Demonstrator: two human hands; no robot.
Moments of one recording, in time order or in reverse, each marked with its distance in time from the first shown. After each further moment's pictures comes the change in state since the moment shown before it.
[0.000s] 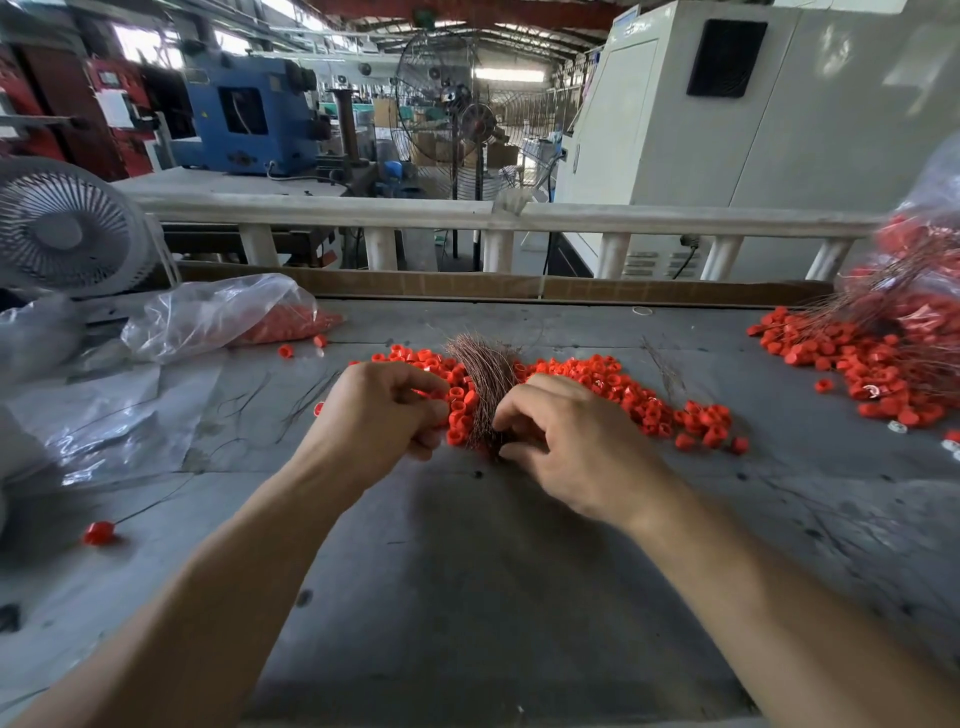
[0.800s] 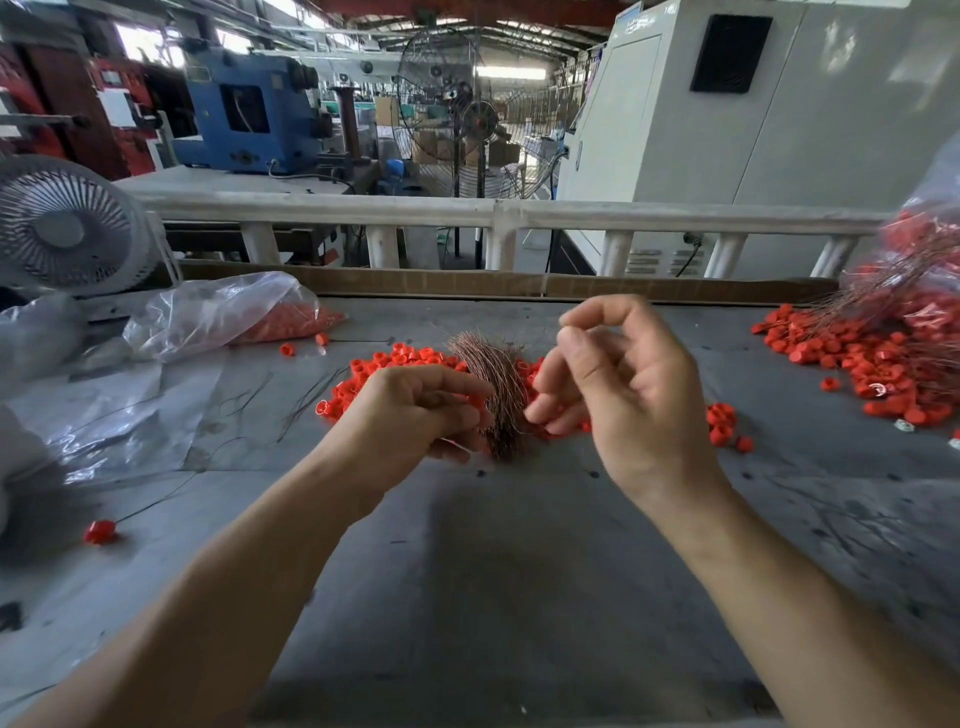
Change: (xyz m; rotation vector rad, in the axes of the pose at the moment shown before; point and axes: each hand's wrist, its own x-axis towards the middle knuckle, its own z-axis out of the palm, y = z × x) left_hand 0.004 -0.010 0.007 -0.222 -0.211 0.077; right_hand -0.003 -0.015 -0.021 0.928 0.439 0.014
